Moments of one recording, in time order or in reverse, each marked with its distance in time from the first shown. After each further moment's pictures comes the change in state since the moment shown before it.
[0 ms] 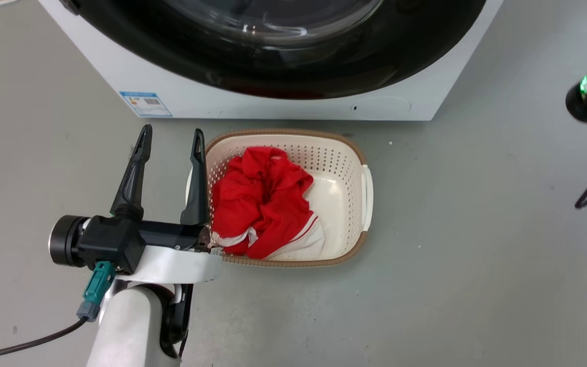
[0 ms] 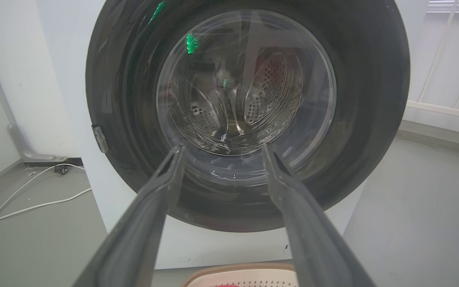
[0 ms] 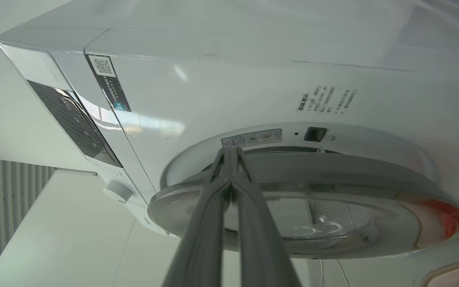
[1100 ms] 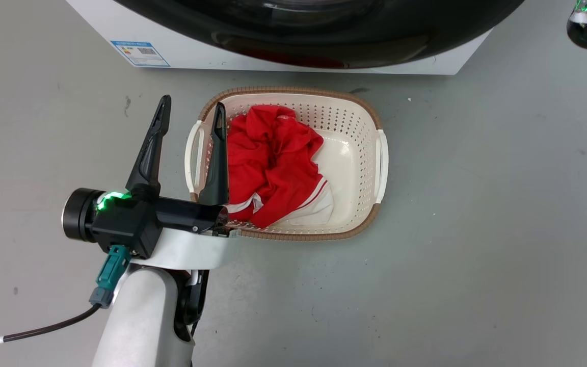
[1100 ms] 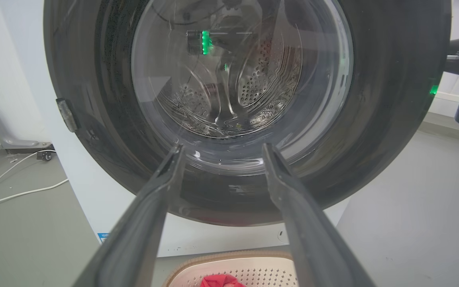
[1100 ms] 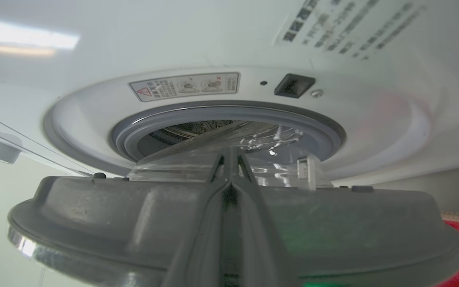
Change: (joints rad) left arm -0.075 0.000 -0.070 -0.020 -0.009 0.023 0.000; right arm -0.373 0.012 0.216 0.294 -0.134 0.000 0.231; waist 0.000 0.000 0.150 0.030
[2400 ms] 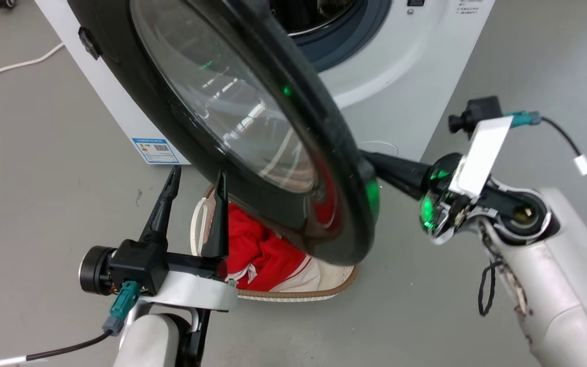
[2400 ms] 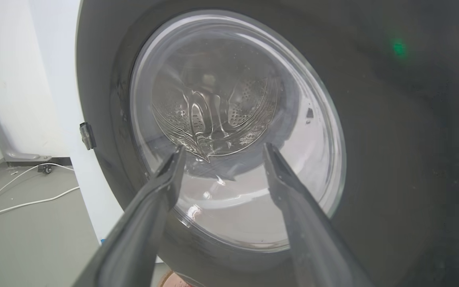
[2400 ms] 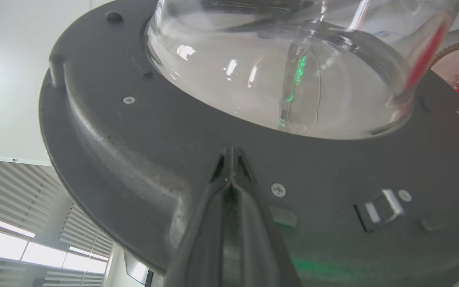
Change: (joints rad) left arm 0.142 0.000 0.016 0.078 -0.023 -0.026 0.000; right arm 0.594 0.127 0.108 -0.436 0.035 0.000 0.268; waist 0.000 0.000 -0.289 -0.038
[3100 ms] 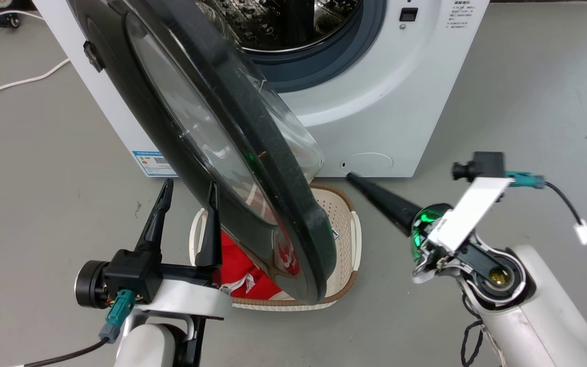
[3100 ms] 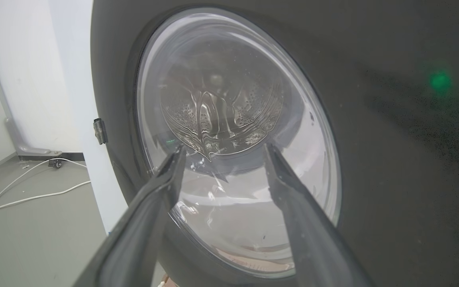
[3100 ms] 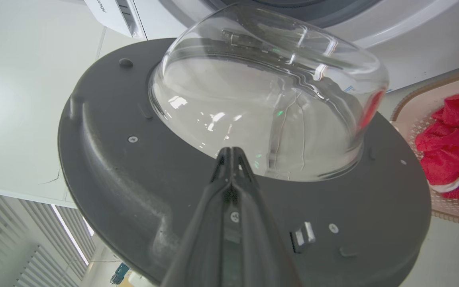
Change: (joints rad) left arm 0.037 0.000 0.011 0.009 -0.014 0.011 0.000; right arm 0.231 0.055 0.005 -0.192 -0.162 0.000 -0.256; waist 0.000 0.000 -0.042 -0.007
